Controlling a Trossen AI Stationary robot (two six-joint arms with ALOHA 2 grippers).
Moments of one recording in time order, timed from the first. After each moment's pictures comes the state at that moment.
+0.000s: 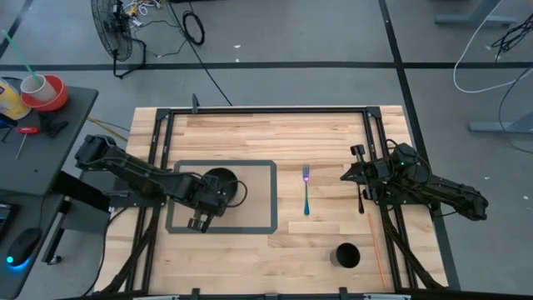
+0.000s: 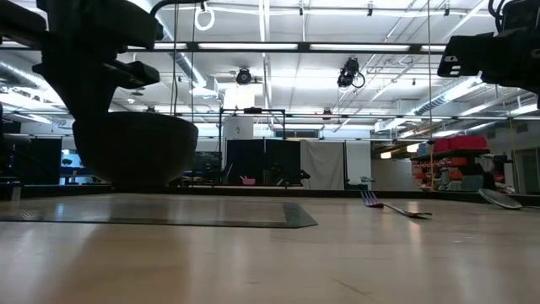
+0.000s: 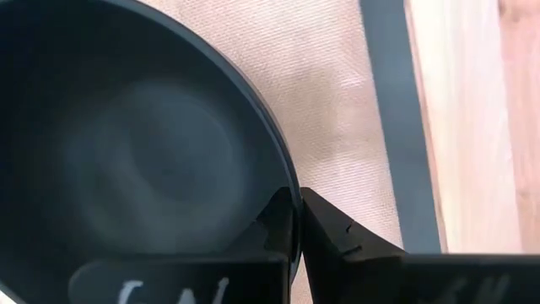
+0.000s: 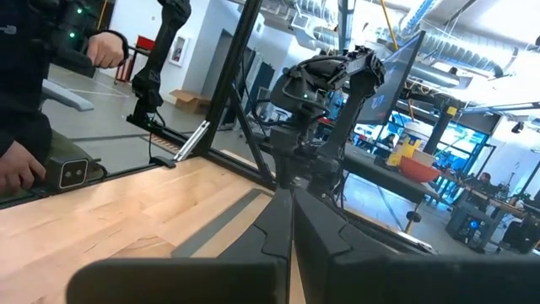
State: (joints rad) left arm -0.36 1.43 0.97 -0.92 -0.13 -0.07; right arm -0.43 0.05 0.02 0.21 -0.77 -0.27
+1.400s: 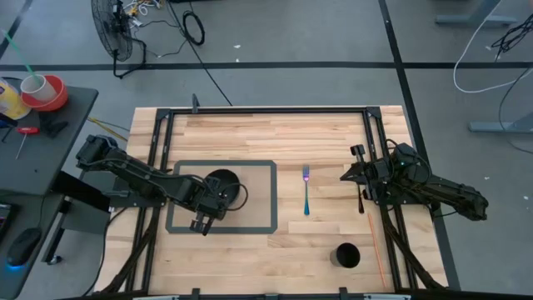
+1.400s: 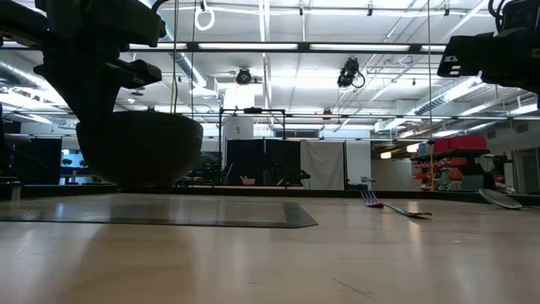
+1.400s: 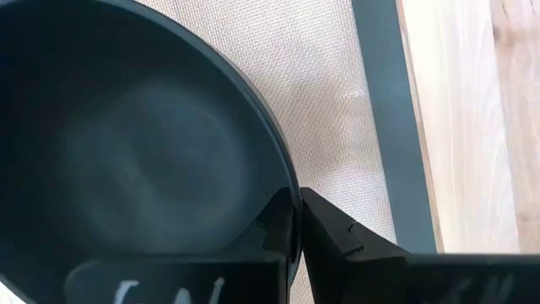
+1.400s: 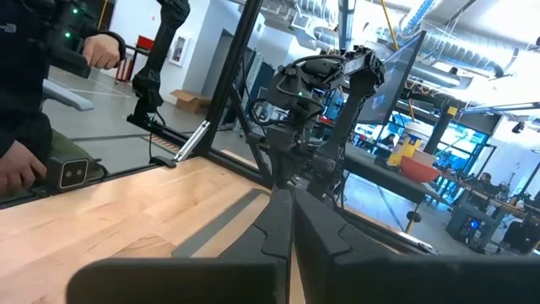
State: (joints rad) left arm -0.39 1.45 0.97 -0.87 -0.16 -0.10; right arm -0.43 0.05 0.02 0.21 -0.77 -0.27
